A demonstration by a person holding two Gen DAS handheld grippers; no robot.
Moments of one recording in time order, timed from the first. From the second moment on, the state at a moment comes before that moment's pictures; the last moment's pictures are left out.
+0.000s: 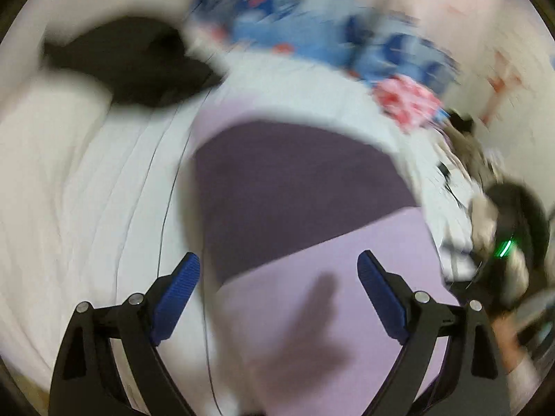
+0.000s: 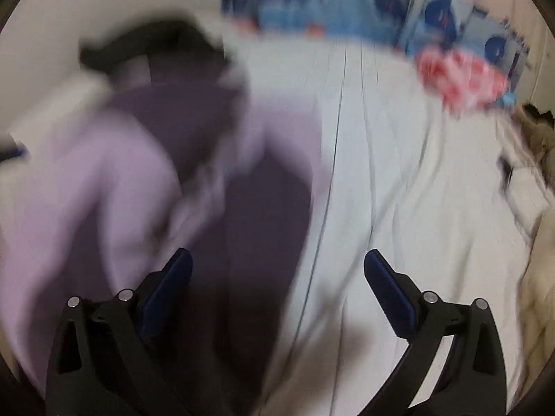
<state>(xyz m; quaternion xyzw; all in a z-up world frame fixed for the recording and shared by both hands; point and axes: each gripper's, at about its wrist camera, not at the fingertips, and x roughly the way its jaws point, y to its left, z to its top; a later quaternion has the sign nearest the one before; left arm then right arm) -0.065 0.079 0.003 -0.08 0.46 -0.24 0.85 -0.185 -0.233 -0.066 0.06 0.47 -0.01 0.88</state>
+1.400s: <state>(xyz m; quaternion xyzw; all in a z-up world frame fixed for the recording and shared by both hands) -0.073 -0.007 0.031 0.05 0.40 -0.31 0.86 -0.194 -0.199 -0.035 0.02 0.49 -0.01 0.87</state>
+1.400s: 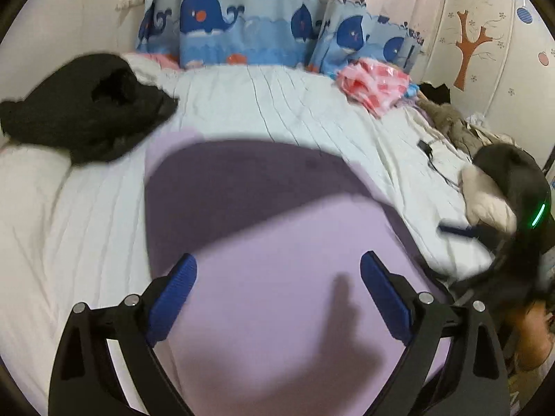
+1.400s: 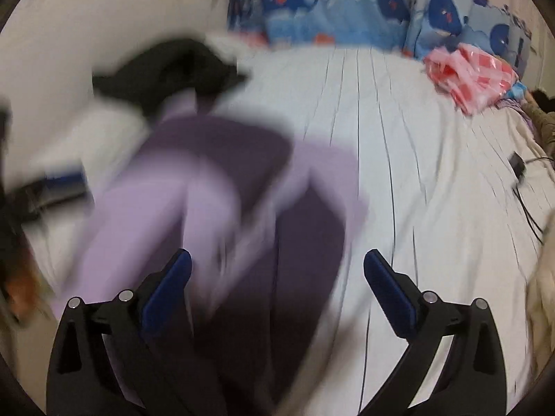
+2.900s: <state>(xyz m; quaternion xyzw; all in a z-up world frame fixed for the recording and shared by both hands) -0.105 0.027 0.024 0.12 0.33 -0.25 0.90 -0.068 -0.239 0.009 0.10 0.45 0.00 0.89</state>
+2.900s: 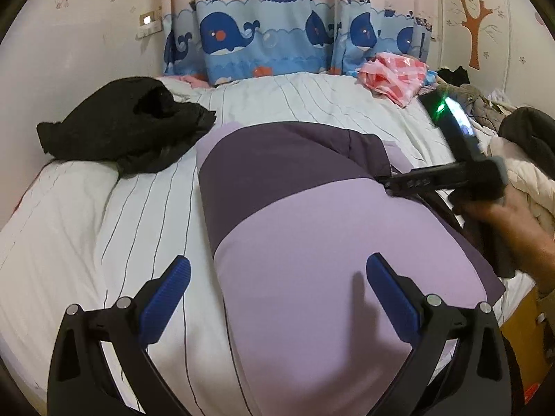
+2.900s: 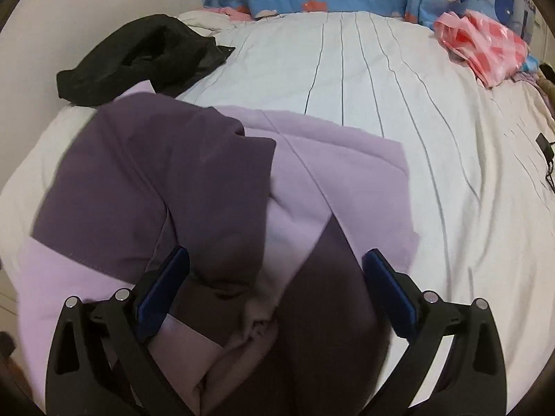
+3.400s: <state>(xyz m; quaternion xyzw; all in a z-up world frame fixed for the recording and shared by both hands) 0.010 0.062 -0.037 -0.14 0.48 -0.35 0.79 -0.102 -0.318 -0.065 0.32 0.45 0.02 0.83</state>
